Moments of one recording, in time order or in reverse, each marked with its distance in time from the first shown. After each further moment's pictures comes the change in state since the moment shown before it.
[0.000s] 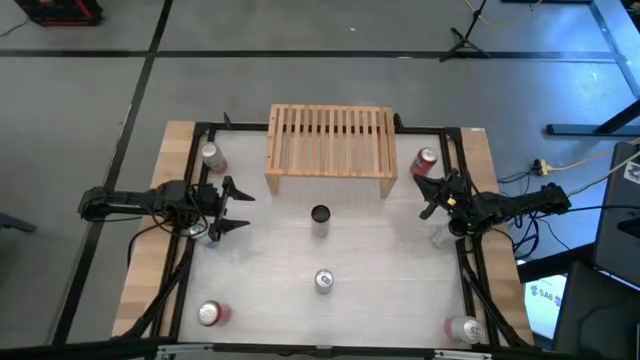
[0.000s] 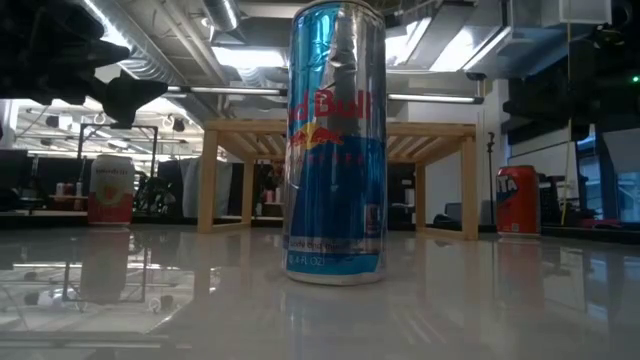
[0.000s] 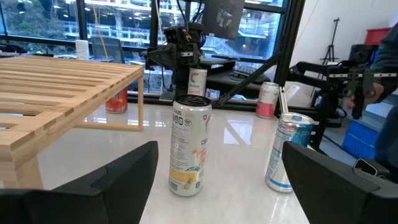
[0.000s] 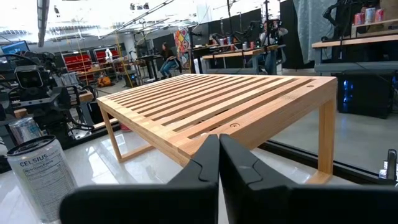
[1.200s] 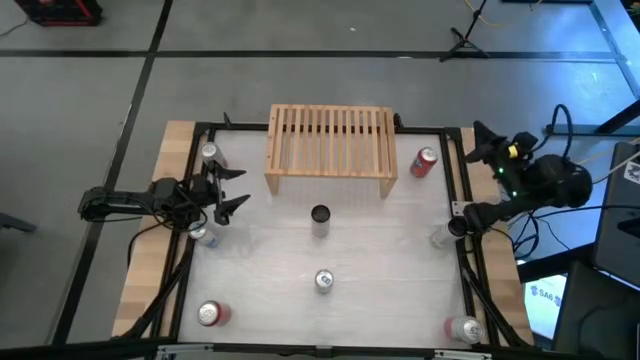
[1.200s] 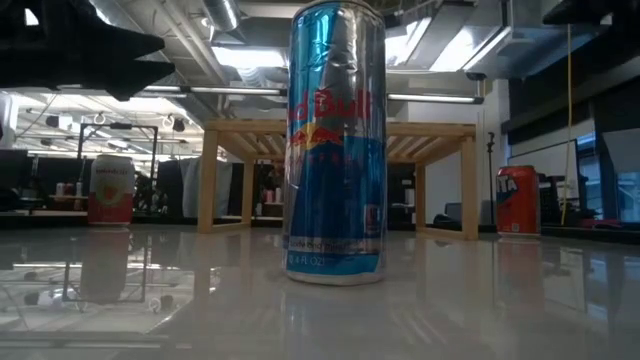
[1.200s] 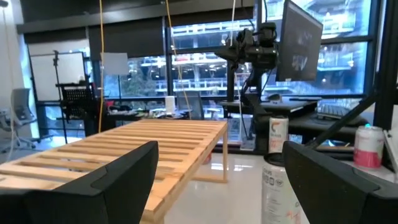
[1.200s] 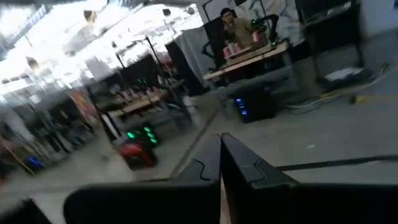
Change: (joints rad) left arm 0.001 0.000 0.000 0.203 -0.336 0.189; right arm 0.000 0.280 0.680 -0.190 0.505 -0.003
